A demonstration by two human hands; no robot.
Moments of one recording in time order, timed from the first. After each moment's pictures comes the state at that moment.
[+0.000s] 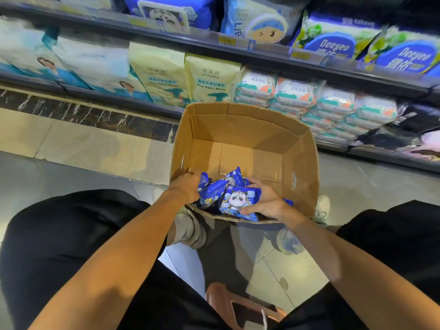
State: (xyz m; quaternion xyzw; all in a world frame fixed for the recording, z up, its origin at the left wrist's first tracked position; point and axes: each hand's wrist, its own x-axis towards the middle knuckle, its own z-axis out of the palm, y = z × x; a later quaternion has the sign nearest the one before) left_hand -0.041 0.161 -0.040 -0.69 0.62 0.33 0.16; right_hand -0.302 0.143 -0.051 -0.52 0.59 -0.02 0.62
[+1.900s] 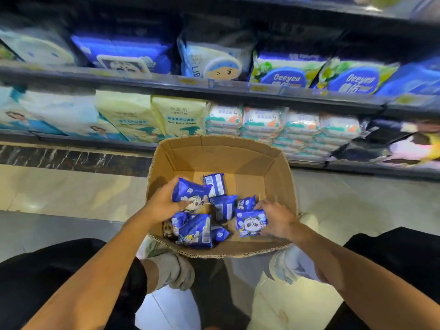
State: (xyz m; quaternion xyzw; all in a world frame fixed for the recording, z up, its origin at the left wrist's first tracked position) left_hand -0.034 0.113 0.000 -0.66 0.54 0.50 -0.15; right_hand -0.373 0.096 -0.052 -0.73 0.58 0.15 0.33
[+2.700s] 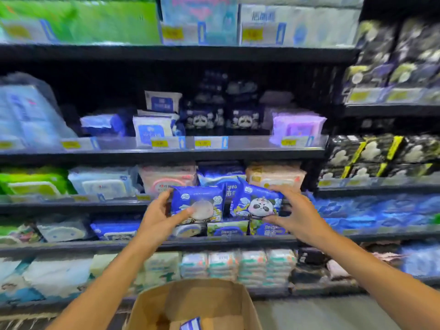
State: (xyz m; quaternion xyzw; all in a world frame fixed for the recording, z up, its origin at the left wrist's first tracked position) left_hand -0.126 0.016 0.350 -0.48 0.57 0.42 -0.51; right_hand -0.470 0.003 0.347 -0.75 0.50 -0.39 0.17
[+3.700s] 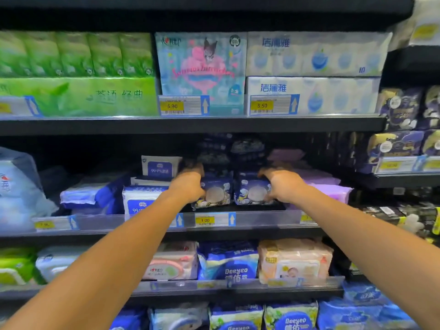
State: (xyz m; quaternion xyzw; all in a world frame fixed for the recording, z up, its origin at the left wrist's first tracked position) left_hand -0.178 -0.217 0.529 -0.66 0.73 0.00 -0.18; right_hand -0.435 -0.230 0.528 -0.76 0.64 -0.08 -0.08
